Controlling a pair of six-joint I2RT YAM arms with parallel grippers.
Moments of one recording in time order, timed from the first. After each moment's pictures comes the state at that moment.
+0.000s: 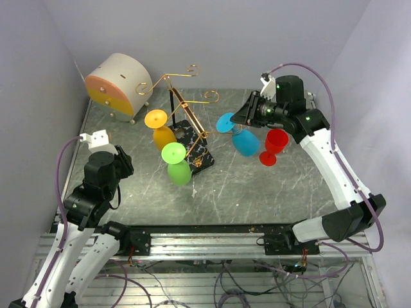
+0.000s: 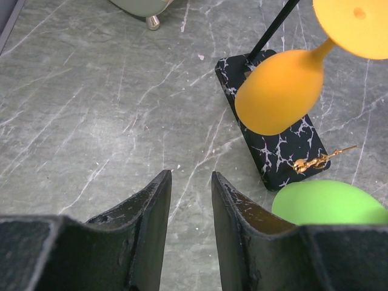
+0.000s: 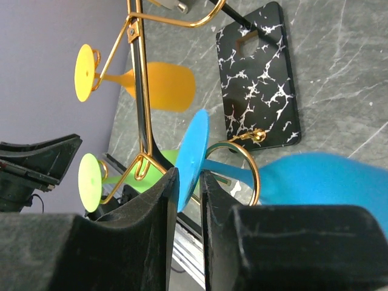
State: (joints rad) left arm -0.35 0.56 0.82 -0.67 -0.36 -0.41; right arm 0.39 1.41 1.56 -0.68 -0.42 0.57
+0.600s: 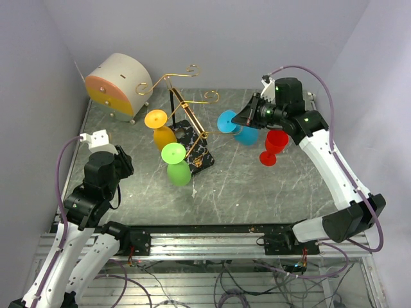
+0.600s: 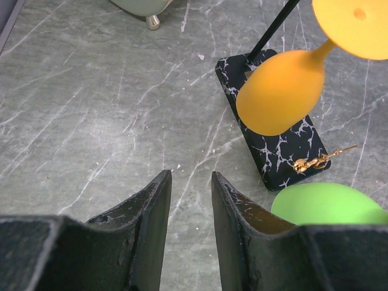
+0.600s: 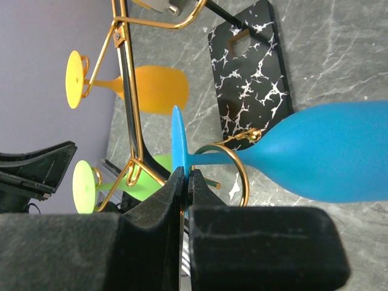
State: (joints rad) left arm -0.35 0.56 0.82 -0.67 -0.36 -0.41; right arm 0.39 1.40 1.53 -0.67 -0.40 0.59
